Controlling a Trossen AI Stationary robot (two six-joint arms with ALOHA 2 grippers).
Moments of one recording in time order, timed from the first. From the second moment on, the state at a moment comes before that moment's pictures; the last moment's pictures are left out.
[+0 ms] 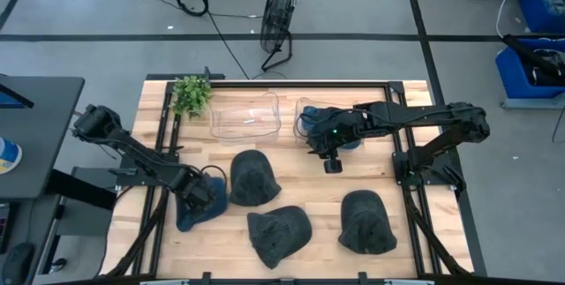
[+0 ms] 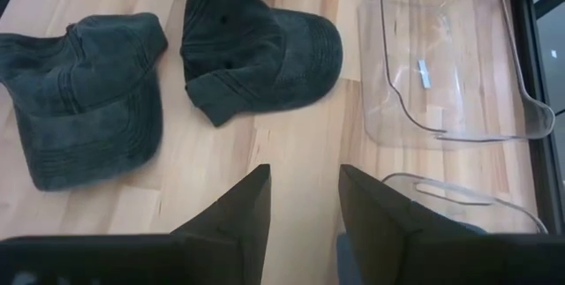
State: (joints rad) left arm -0.54 1.34 0.56 -0.77 0.10 -1.08; right arm 0.03 1.46 1.43 -0.86 0.02 -0.17
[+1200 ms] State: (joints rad) left arm -0.54 1.34 1.00 -0.86 -0.48 -0.73; right arm 0.03 1.46 1.43 -0.86 0.02 -0.18
